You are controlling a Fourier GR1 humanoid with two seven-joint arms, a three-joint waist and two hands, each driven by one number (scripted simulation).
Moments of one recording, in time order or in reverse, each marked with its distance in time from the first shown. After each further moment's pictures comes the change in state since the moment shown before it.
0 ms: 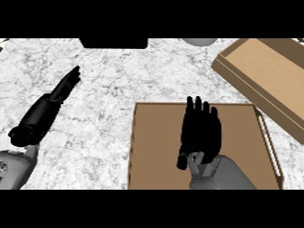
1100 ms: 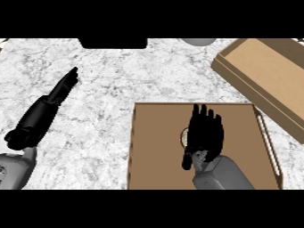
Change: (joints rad) left arm 0.027 -0.034 0.048 -0.019 -0.040 -0.040 -0.003; right arm 0.069 0.004 -0.045 0.113 0.038 -0.058 -0.064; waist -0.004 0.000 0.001
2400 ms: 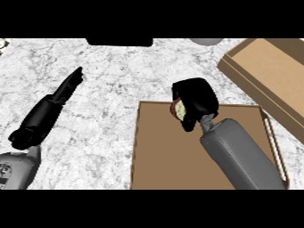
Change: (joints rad) left arm -0.007 -0.073 0.052 -0.007 -0.067 -0.080 0.006; right arm -0.271 -0.110 -0.070 0.250 0.022 -0.202 -0.758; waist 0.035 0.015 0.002
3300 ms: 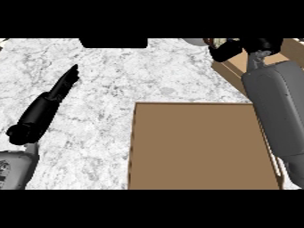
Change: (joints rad) left arm -0.011 -0.010 0.040 0.025 -0.014 -0.012 0.001; right arm -0.309 -0.124 -0.394 0.087 -0.059 -0.187 -0.051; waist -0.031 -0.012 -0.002
